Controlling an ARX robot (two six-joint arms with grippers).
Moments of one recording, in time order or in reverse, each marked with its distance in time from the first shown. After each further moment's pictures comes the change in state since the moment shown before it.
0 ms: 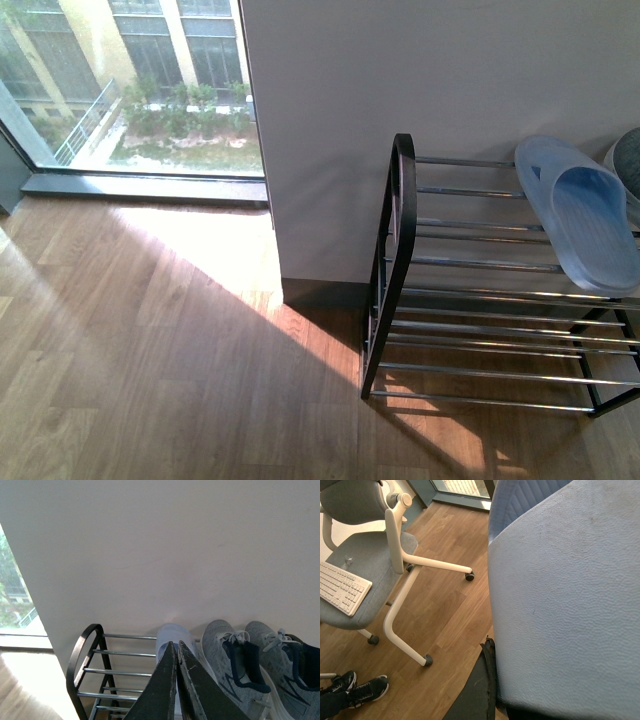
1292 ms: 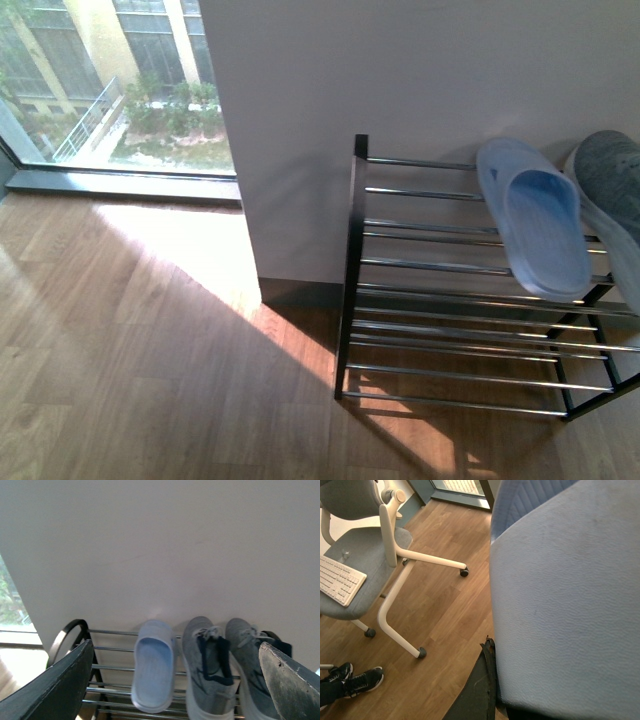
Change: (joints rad) left arm 0.001 0.000 0.000 0.000 -0.002 0.000; right arm 0.000 -0.249 0.000 -0.256 -0.001 0.001
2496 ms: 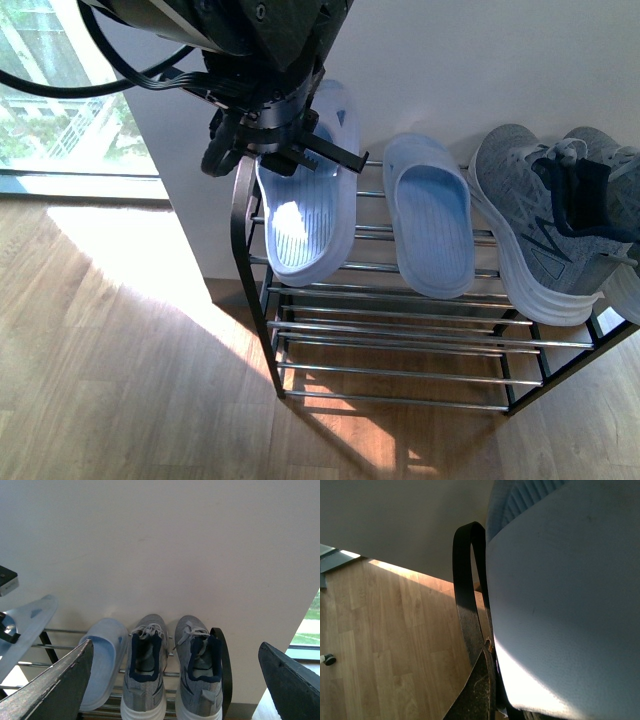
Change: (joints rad) left arm -0.232 1.362 1.153 0.047 0.457 0.307; right arm 0.003 -0.001 0.000 0.000 0.004 0.003
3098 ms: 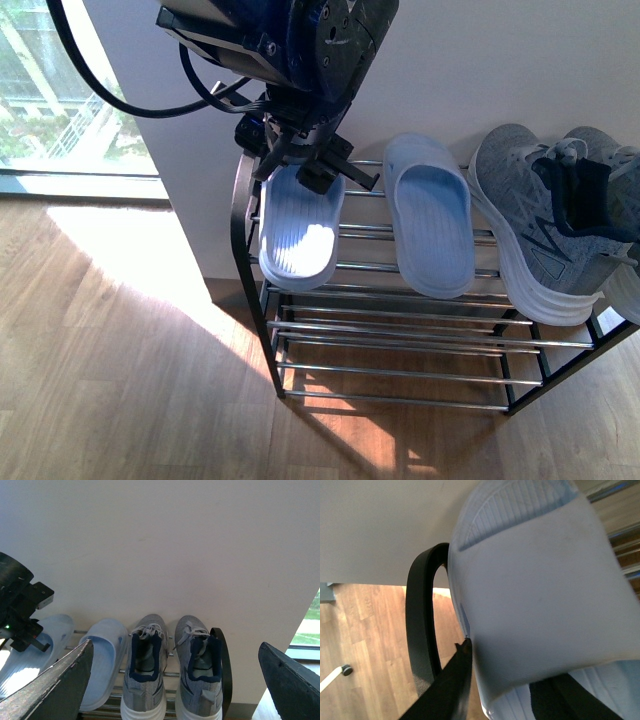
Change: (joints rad) left arm -0.001 0.220 0.263 -0.082 0.003 0.083; right arm 0.000 0.000 0.000 0.000 0.000 0.000
